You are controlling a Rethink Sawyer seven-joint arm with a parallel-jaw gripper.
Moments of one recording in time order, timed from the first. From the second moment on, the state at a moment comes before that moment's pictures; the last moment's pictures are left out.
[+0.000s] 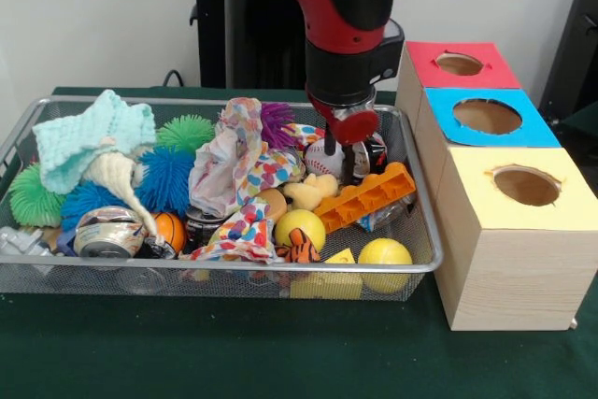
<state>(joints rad) -0.08 -0.46 -0.16 1.79 0.41 0.41 2.42</state>
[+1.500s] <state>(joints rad) -0.08 -0.46 -0.08 1.83 0.41 0.26 2.42</state>
